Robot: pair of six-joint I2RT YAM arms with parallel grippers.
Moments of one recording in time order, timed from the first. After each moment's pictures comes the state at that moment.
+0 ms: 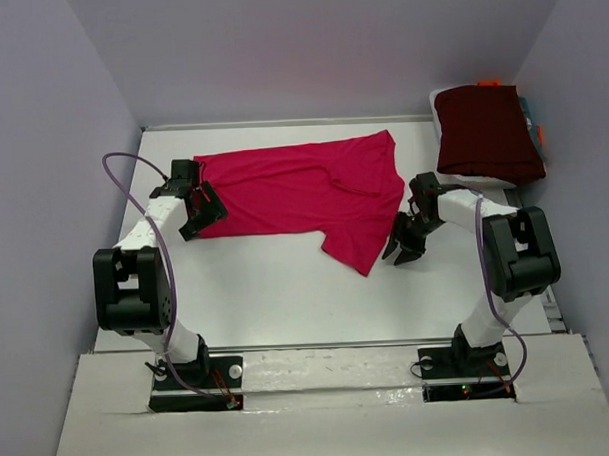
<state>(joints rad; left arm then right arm) -0.04 1.58 1.09 -0.58 -0.08 -0.57 0.17 1.72 1.05 -0.74 -0.37 0.56</state>
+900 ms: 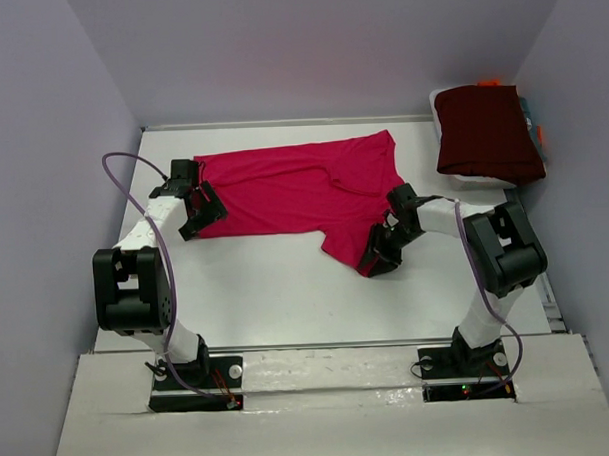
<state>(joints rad) -0.04 1.58 1.09 -0.58 -0.09 -0.56 0.31 1.78 0.96 -0.58 -0.54 0.69</state>
